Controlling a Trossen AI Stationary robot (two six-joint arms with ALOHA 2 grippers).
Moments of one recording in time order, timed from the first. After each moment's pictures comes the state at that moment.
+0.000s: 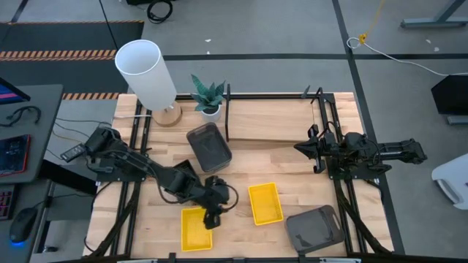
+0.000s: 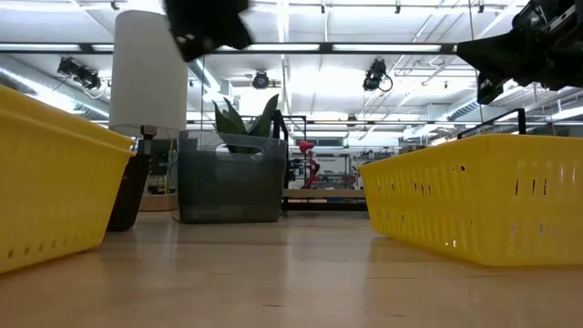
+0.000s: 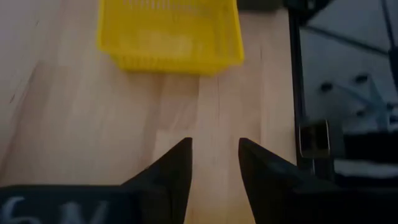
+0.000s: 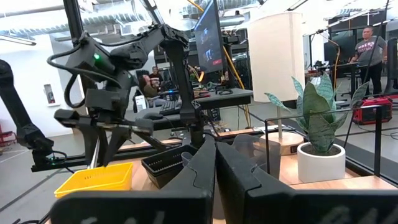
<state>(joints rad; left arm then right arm) -0.45 1.68 1.24 -0.38 -0.13 -0.59 0.01 0.07 0.01 0.25 0.06 0.11</state>
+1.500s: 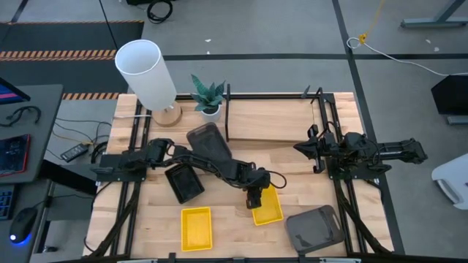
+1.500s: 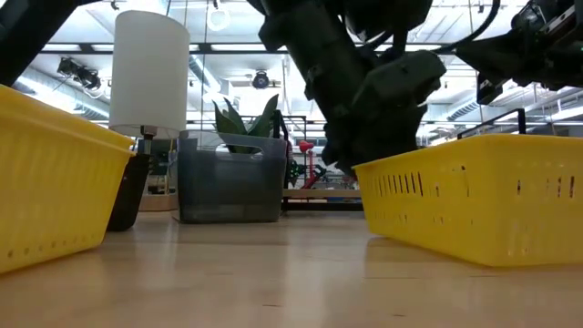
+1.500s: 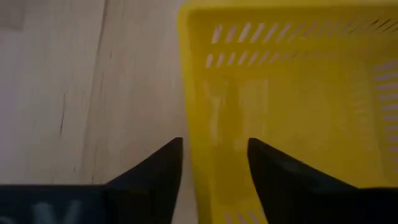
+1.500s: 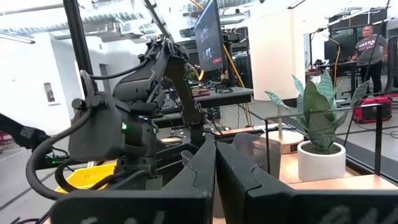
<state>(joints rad) -0.18 2.29 1.79 -0.51 -0.03 -0.28 0.01 0.08 0.01 0.26 0.06 0.11</state>
